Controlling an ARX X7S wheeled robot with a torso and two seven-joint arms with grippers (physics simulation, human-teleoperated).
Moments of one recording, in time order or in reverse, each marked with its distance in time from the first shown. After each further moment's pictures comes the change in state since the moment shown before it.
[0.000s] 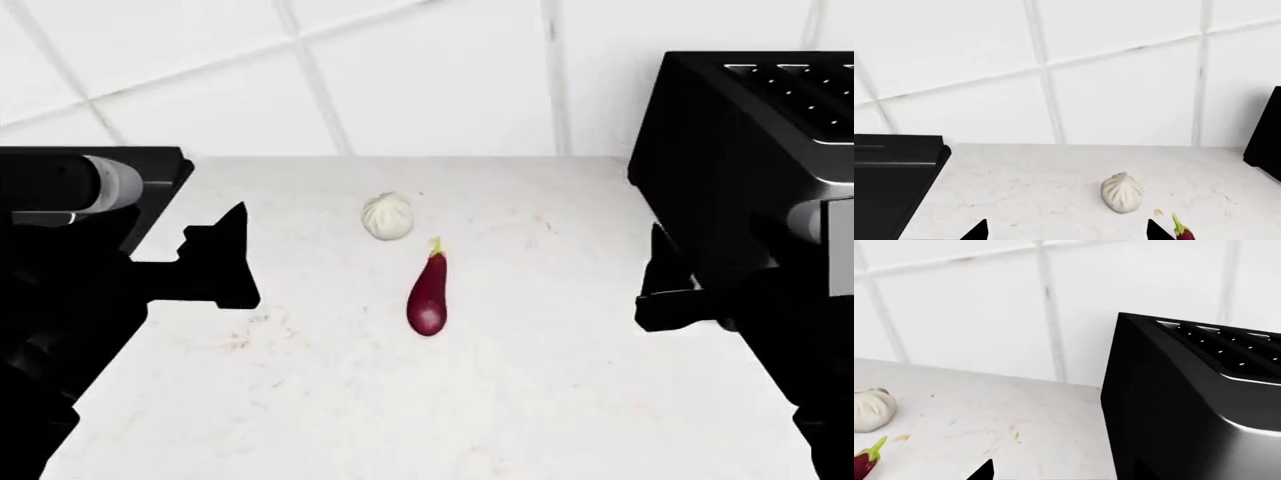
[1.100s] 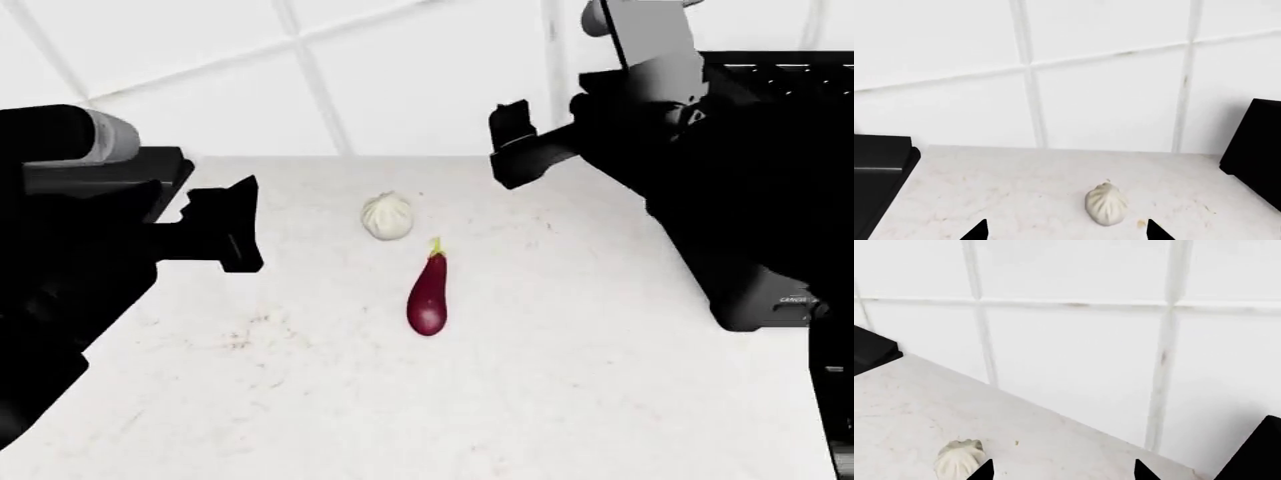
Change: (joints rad) left arm -0.087 0.033 0.047 -0.168 0.058 -0.006 0.174; right arm 0.849 -0.324 -0.578 0.562 -0.108 0.190 -0.183
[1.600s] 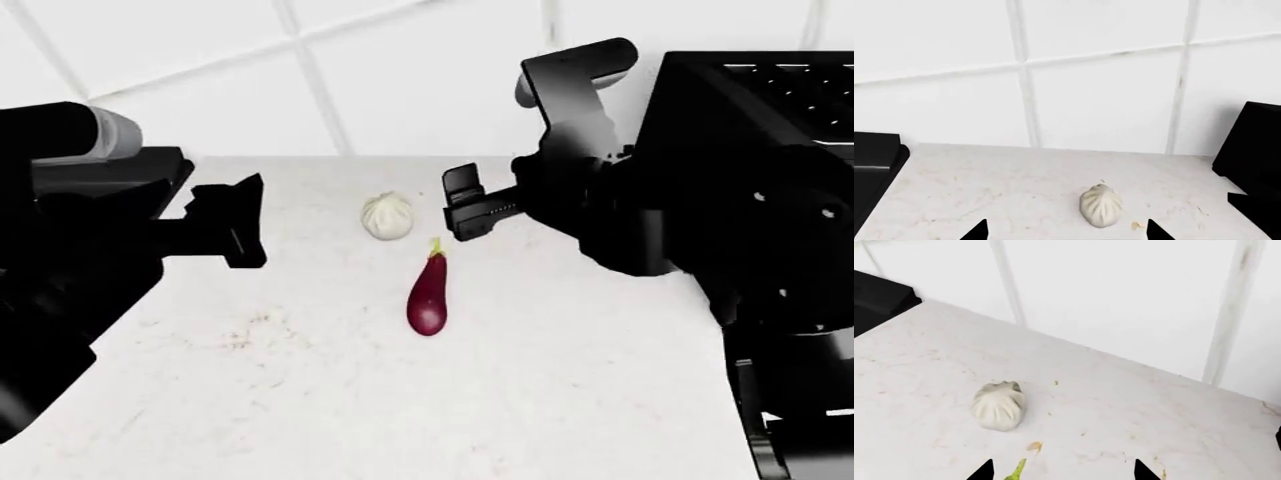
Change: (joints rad) left arm 0.002 0.015 0.009 -0.033 0.028 0.015 0.051; right arm -0.061 -0.145 0.019 0.168 0.110 0.096 0.144
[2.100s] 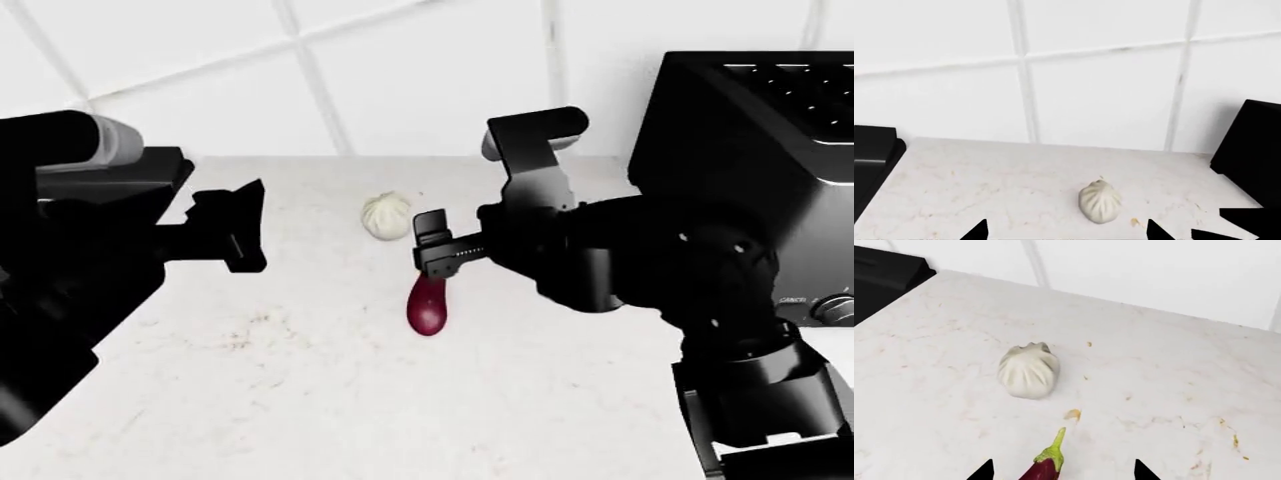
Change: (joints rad) left arm 0.026 -0.002 -0.003 -0.011 0.014 0.015 0.032; right arm -0.119 -0.074 -0.002 0.060 0.024 -0.060 0.034
